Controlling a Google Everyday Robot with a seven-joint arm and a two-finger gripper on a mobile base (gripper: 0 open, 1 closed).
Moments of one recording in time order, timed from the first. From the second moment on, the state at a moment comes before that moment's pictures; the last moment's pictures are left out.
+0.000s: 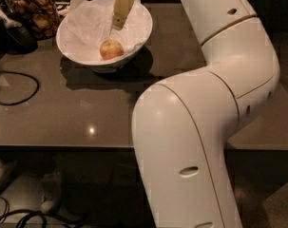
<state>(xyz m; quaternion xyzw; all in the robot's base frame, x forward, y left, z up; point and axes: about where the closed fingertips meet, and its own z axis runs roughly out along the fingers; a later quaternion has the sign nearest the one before) 0.716 0.046 1.004 -0.65 0.72 0.02 0.24</state>
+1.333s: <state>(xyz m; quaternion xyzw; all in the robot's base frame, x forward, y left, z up) 0.728 0.082 0.964 -0.67 0.71 0.04 0.20</state>
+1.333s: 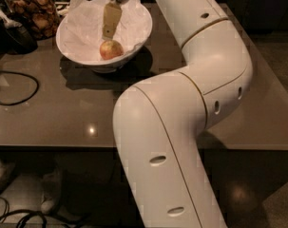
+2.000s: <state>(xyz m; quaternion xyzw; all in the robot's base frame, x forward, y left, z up) 0.730 0.082 0.947 -0.67 0.72 0.05 0.19</state>
